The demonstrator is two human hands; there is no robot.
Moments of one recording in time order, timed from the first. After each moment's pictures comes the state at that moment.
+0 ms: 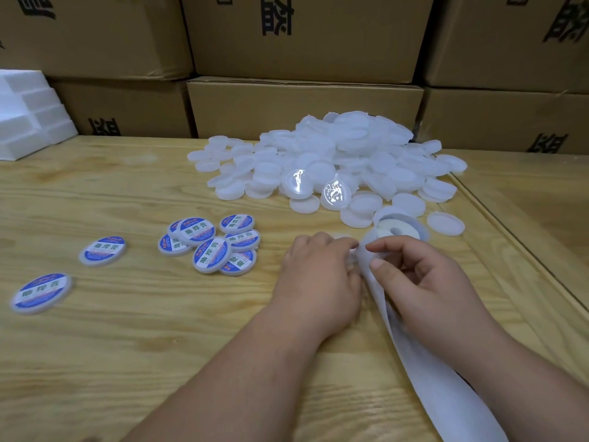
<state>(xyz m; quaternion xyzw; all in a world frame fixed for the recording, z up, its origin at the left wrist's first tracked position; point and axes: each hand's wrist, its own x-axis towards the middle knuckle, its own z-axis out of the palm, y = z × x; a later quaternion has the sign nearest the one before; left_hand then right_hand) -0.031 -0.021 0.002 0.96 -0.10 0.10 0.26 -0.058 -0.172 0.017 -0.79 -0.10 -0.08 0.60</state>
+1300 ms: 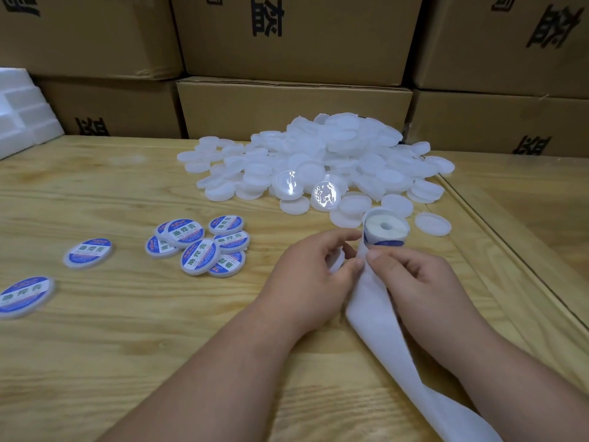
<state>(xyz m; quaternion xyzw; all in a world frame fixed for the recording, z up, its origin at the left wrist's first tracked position) -0.033 -0.019 0.008 0.86 -0.12 0.08 0.49 -0.060 -0.178 0.021 -0.79 -0.08 -0.04 0.60</state>
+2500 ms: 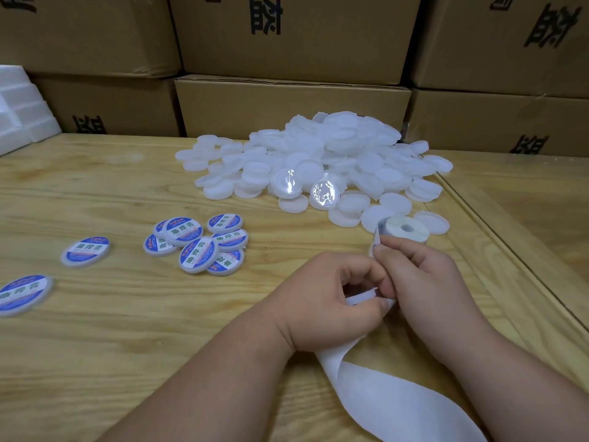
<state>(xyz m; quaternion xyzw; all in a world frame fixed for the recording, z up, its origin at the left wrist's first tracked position) -0.052 -0.022 0.020 0.77 -0.29 -0.06 0.56 -0.050 -0.180 0.016 -0.77 0.01 -0.07 0.63</state>
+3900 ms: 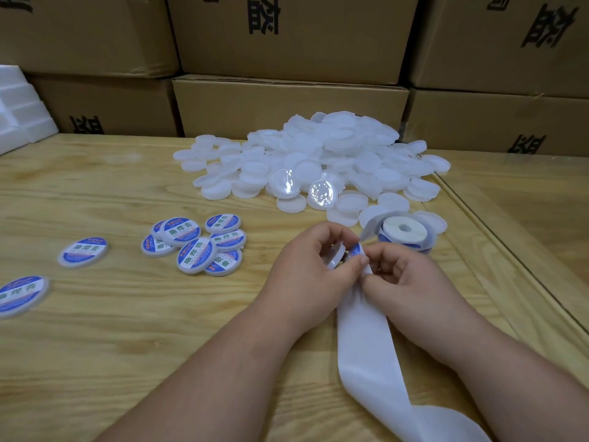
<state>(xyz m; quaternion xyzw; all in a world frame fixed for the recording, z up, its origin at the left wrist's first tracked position) -0.037 -0.026 0.012 0.78 -0.11 0.07 0.62 -0.054 -0.179 0.017 -0.80 -0.10 0.00 0.59</state>
